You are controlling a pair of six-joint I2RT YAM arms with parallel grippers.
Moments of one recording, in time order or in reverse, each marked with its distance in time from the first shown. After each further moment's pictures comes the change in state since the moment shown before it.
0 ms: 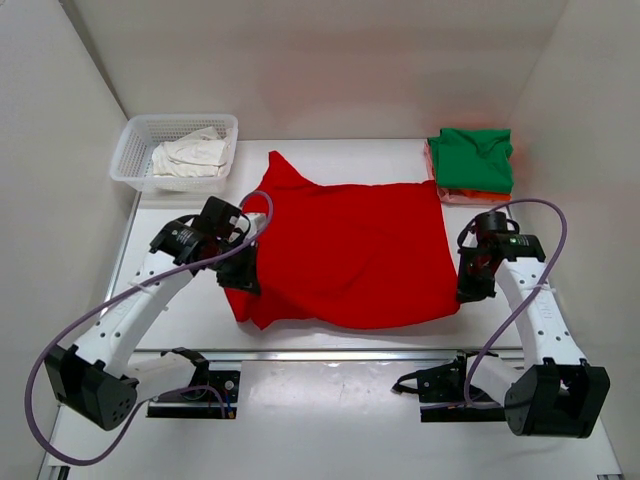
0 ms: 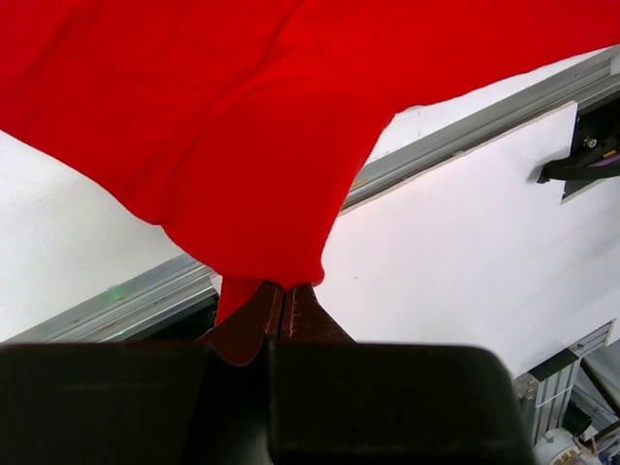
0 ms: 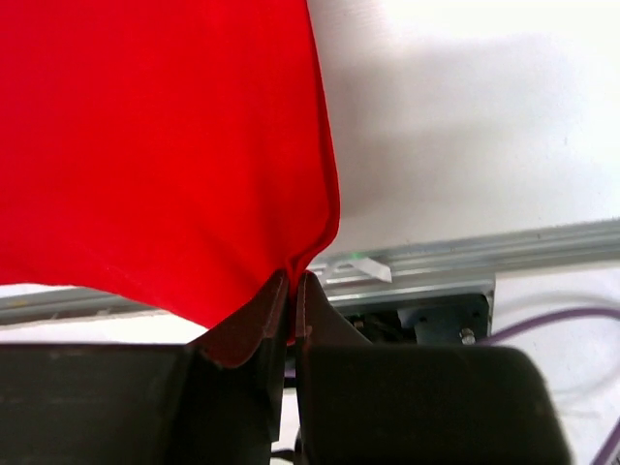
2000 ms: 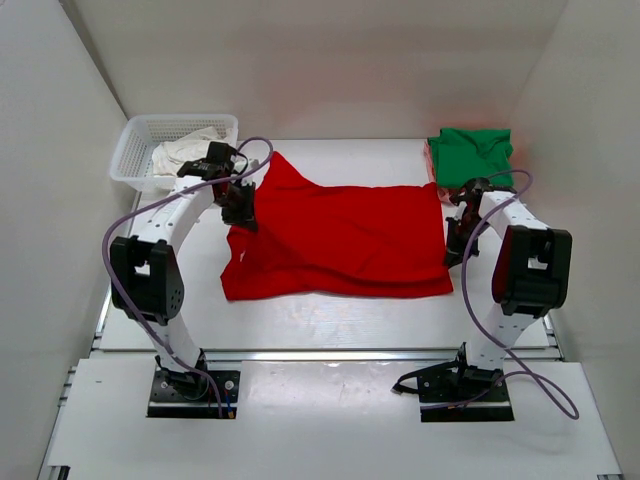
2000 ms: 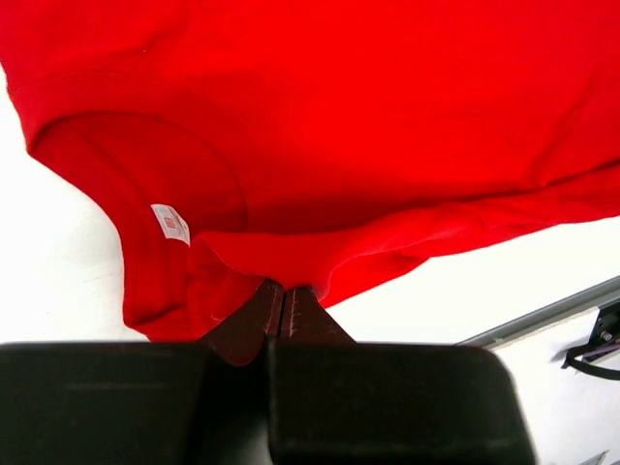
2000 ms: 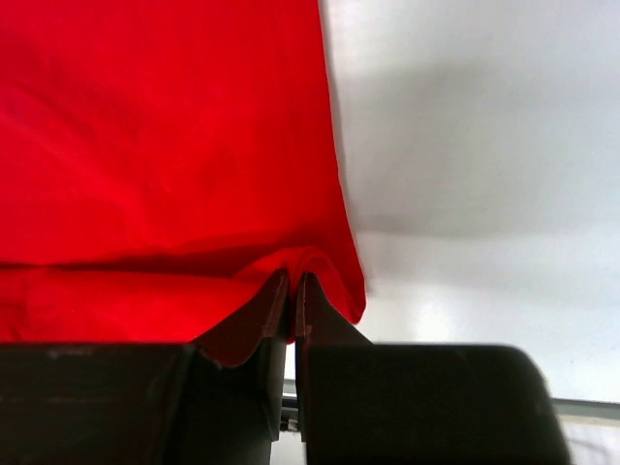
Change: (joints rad) left arm 0.270 0.620 0.365 0.226 -0.007 0.155; right arm -0.083 0.699 0.305 0.197 -0.124 -0.082
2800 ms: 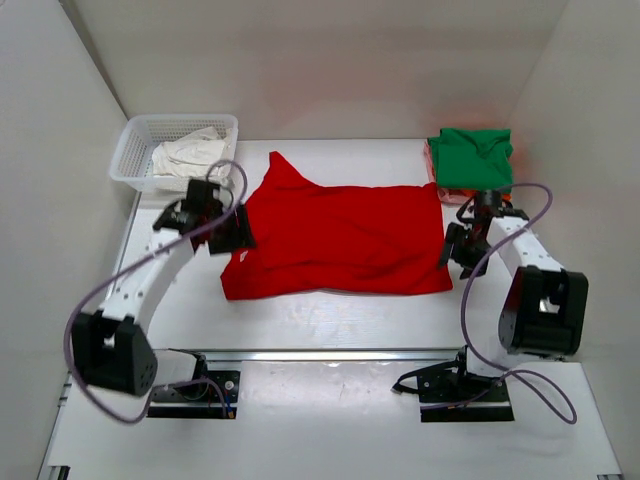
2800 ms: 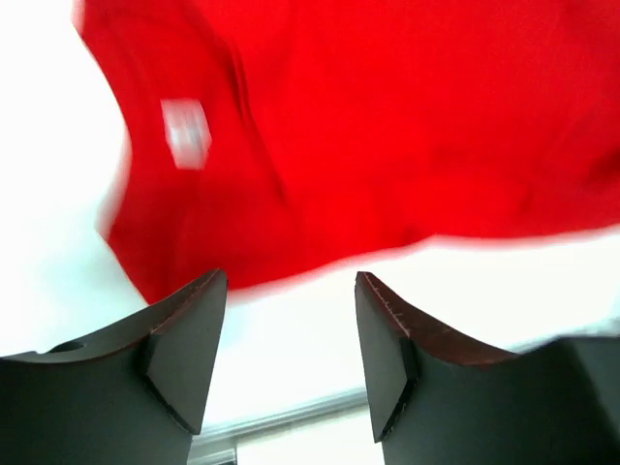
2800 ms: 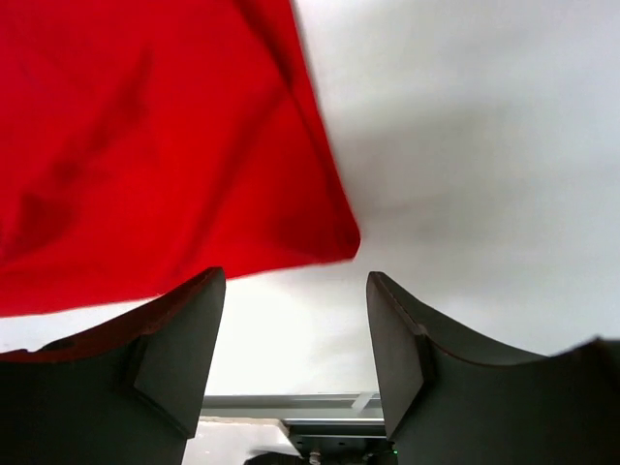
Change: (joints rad) left arm 0.012 -0.389 -0.355 0.183 -0.120 -0.233; right arm -0.012 -0.249 -0.192 0.132 0.034 0.102
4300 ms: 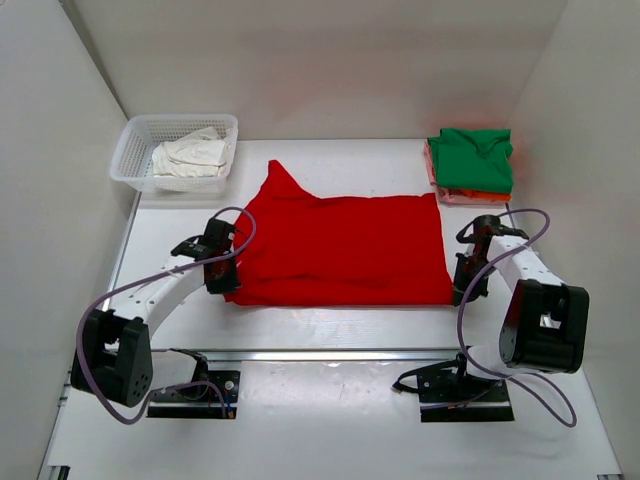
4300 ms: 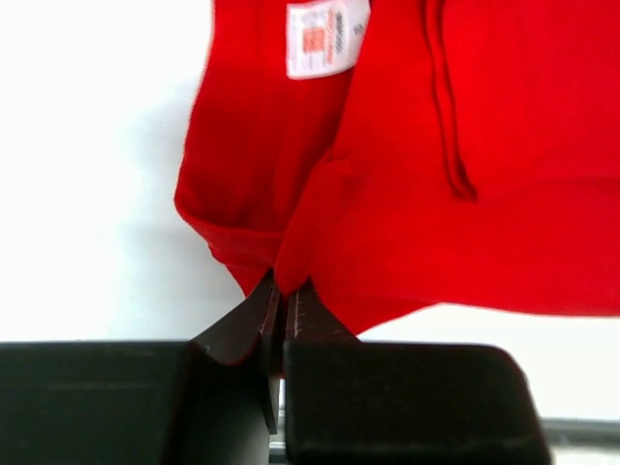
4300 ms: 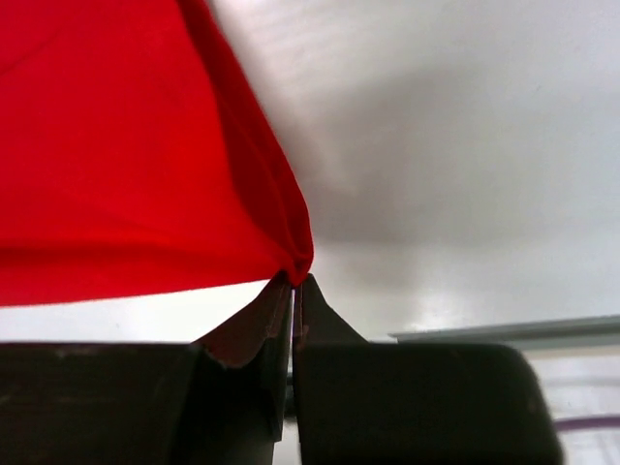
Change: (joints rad) left arm -0.102 -0.100 -0.396 0.055 -0.285 -0.067; right arm -0.038 -0.115 -0.211 -0.063 0.051 -0.036
